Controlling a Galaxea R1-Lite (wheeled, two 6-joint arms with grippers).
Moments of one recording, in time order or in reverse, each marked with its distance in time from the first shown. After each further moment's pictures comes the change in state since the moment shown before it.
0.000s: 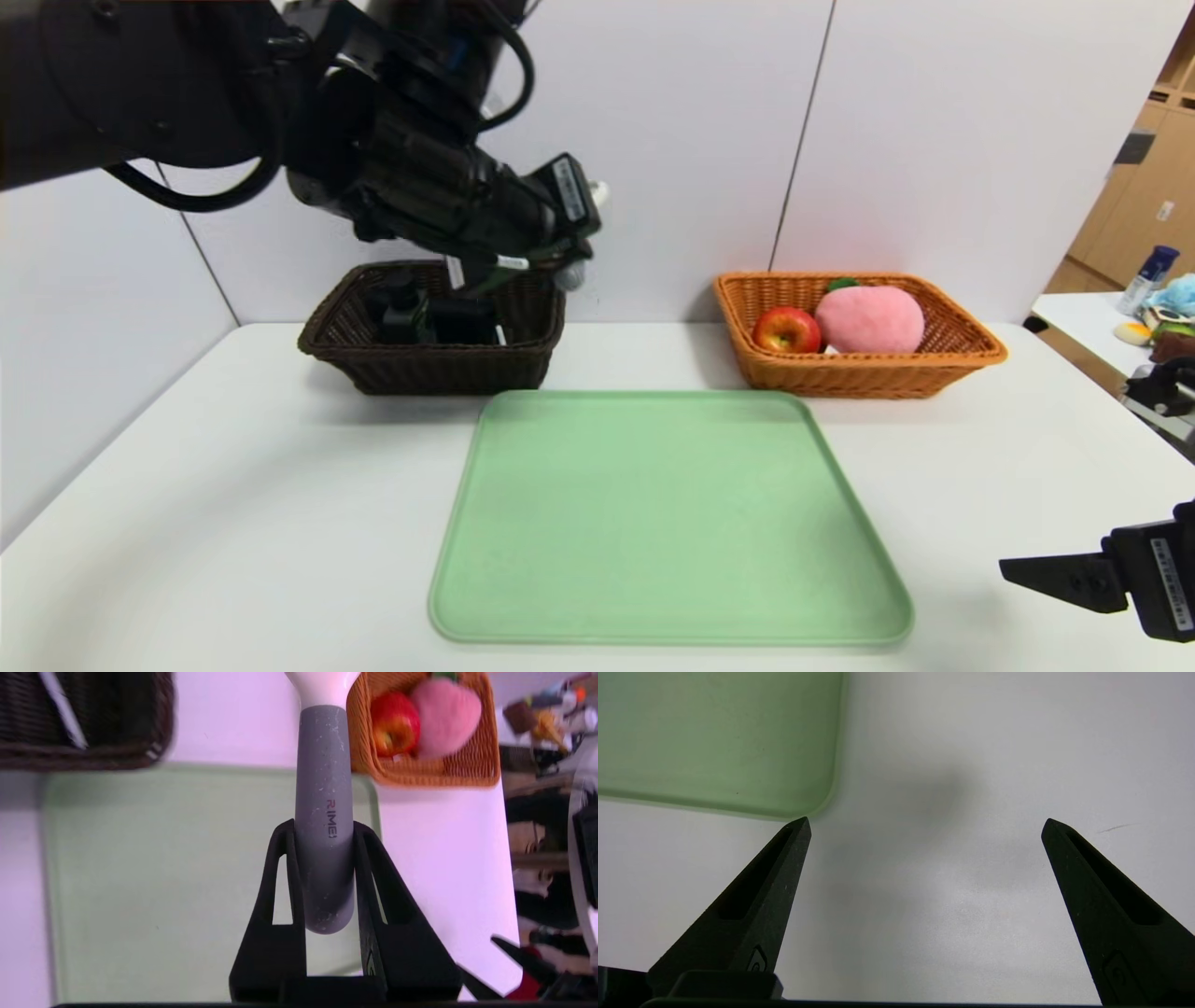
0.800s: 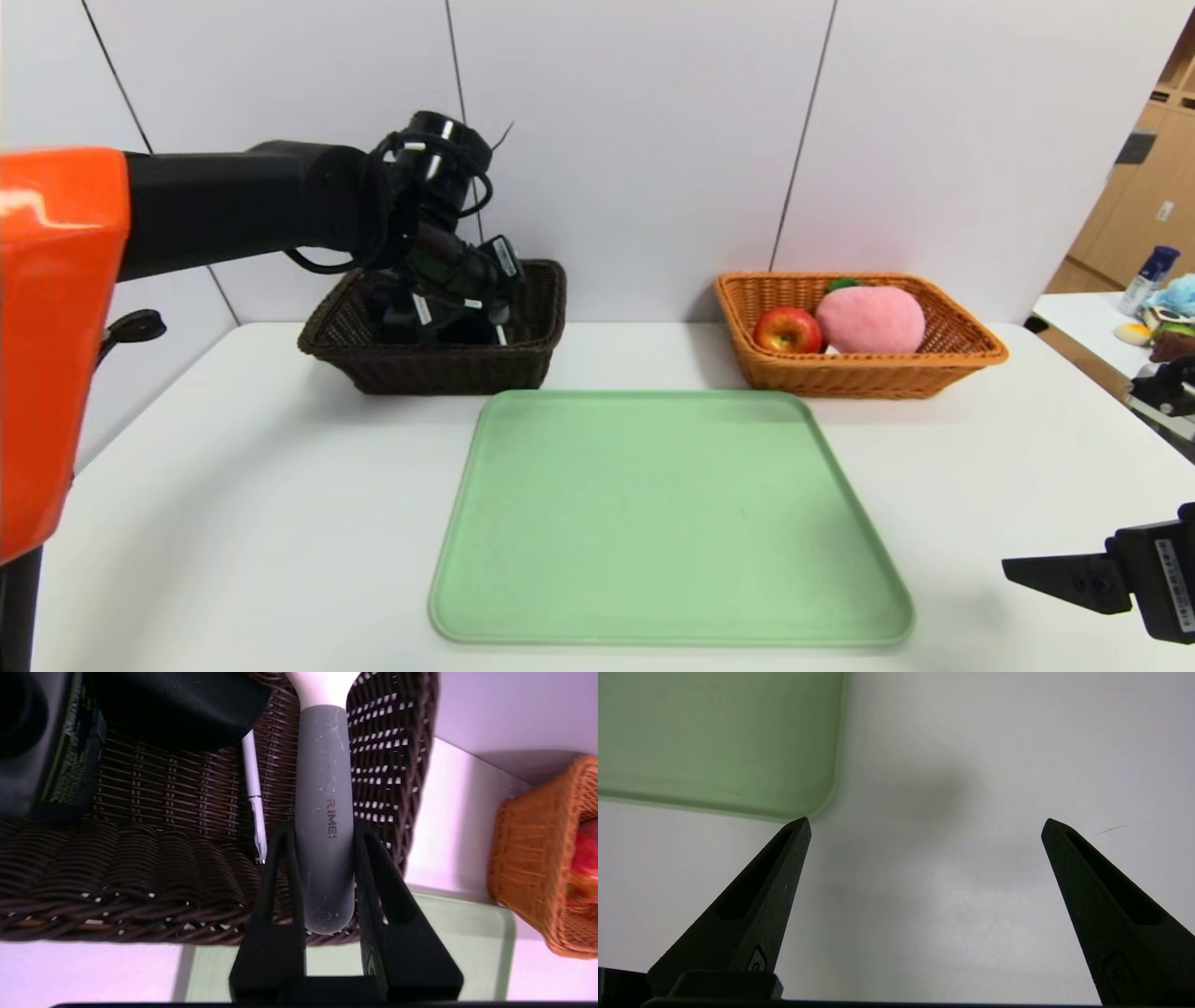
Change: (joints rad) left arm 0.245 0.238 0.010 -0.089 -0.009 0.015; right arm 0.000 -0.010 0.000 0.001 -0.008 0.000
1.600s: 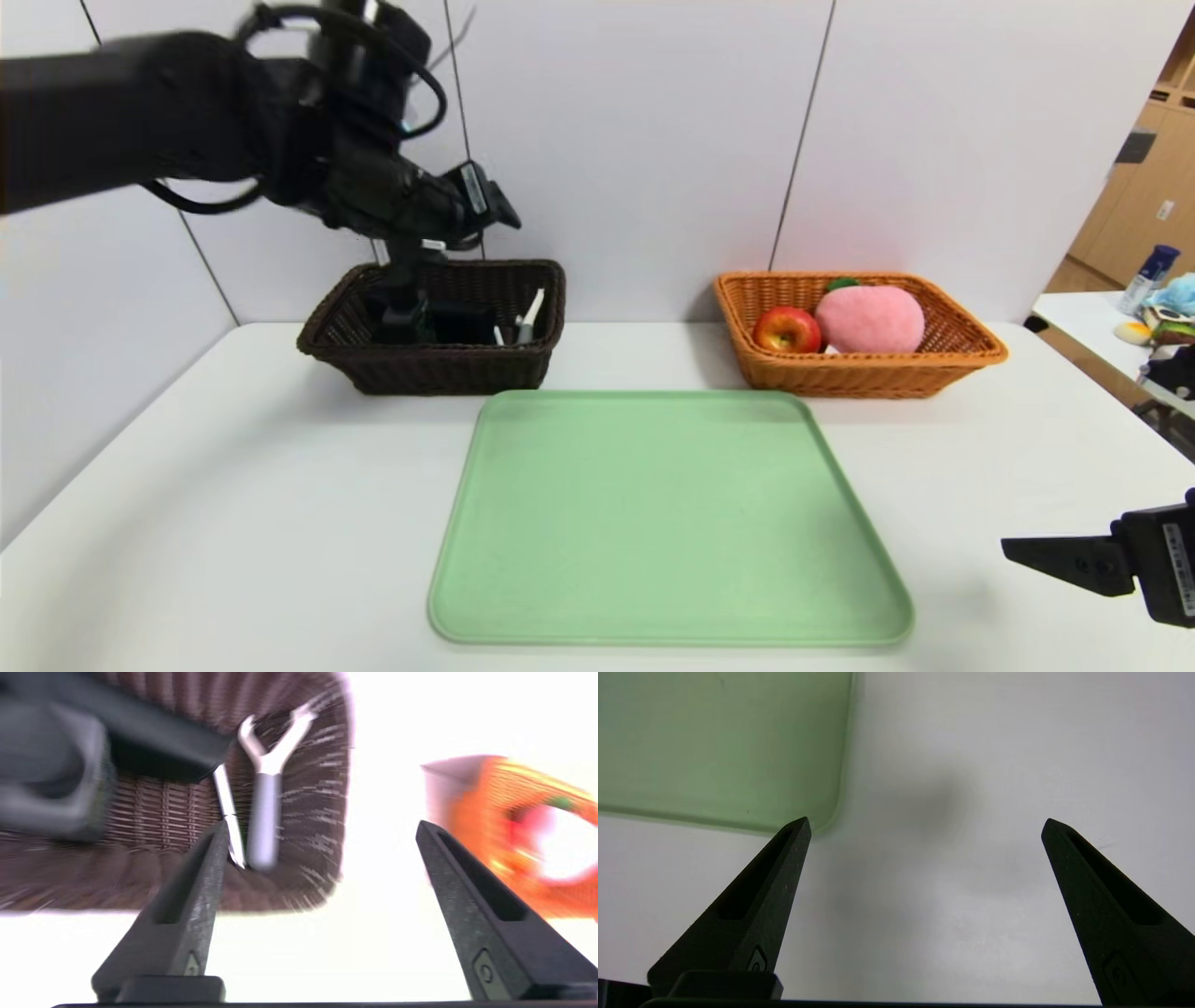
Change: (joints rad) left arm -0.011 -0.195 0.000 0.021 0.004 0.119; right arm 0.000 -0.017 -0.002 -0.054 0.000 -0.010
